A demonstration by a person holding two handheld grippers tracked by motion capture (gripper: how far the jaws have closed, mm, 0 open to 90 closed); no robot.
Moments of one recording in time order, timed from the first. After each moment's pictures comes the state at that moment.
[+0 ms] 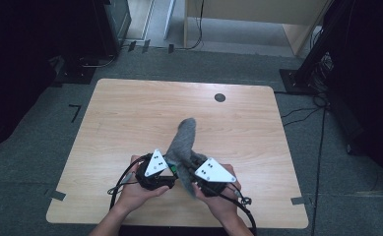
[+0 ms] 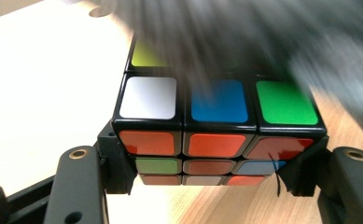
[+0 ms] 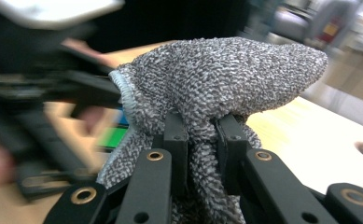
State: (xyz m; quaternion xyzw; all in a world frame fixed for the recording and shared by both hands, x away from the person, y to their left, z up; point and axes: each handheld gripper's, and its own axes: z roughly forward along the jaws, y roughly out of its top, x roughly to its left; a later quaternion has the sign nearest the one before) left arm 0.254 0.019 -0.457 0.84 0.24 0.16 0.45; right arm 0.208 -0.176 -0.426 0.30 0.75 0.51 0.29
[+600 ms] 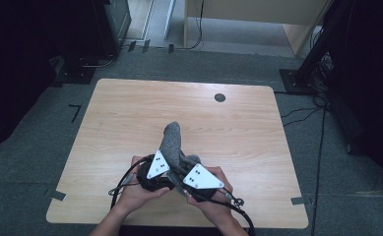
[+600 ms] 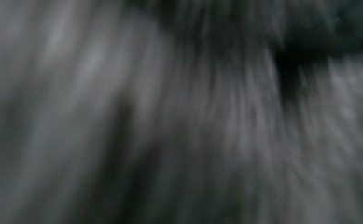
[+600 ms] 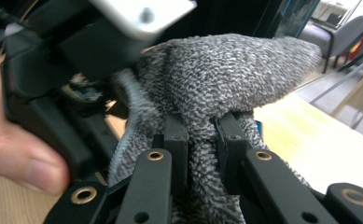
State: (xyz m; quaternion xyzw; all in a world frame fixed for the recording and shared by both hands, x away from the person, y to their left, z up) left arm 0.253 0.019 -0.457 0.85 0.23 0.17 0.45; right arm 0.207 -0.162 -0.430 0.27 0.77 0.51 0.28
